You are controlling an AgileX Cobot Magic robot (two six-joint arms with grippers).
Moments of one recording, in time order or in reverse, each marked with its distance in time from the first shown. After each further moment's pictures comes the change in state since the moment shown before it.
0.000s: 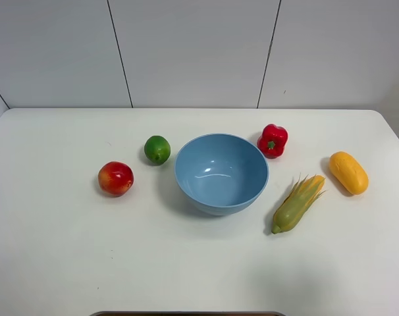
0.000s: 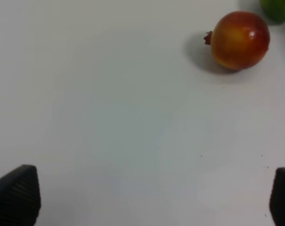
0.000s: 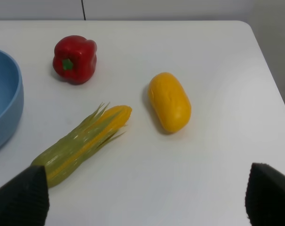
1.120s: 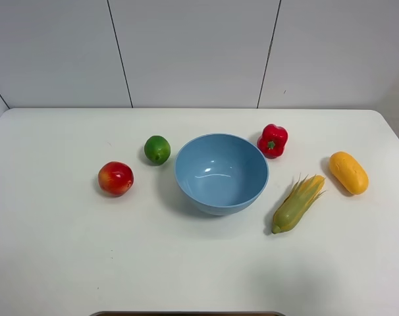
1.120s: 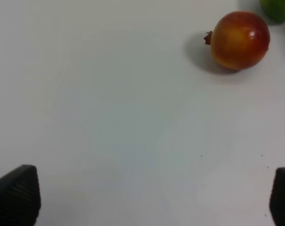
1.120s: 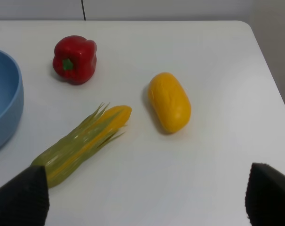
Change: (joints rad) left arm 0.000 0.000 0.000 0.000 0.000 0.000; right arm 0.000 0.004 -0.010 0.000 0.000 0.000
